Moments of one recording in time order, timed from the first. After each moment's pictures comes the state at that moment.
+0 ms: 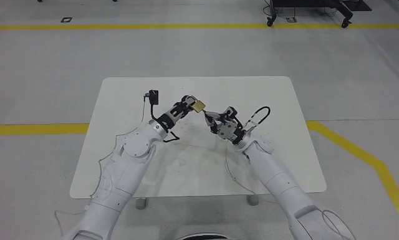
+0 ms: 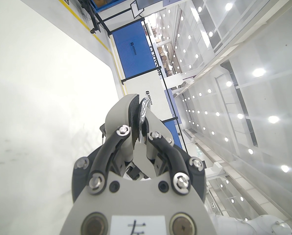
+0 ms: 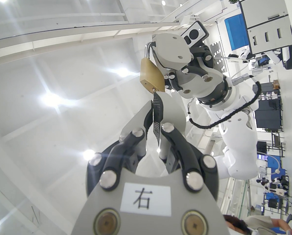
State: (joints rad) left arm 1.16 -1.33 -1.14 -1.30 -0.09 -0.29 -0.45; right arm -1.09 -1.46 1.14 -0.80 1.07 -0.07 1.19
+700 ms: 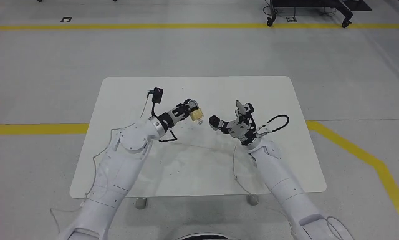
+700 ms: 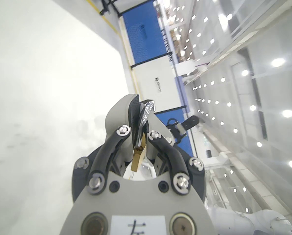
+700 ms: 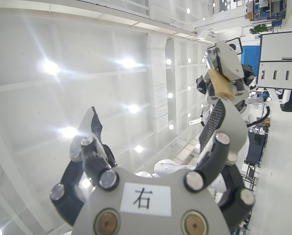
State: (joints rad) left arm 1.13 -1.30 -1.16 -1.36 0.06 -0.07 -0.66; right arm -1.17 -1.44 1.24 -0.89 1.07 -0.31 1.23
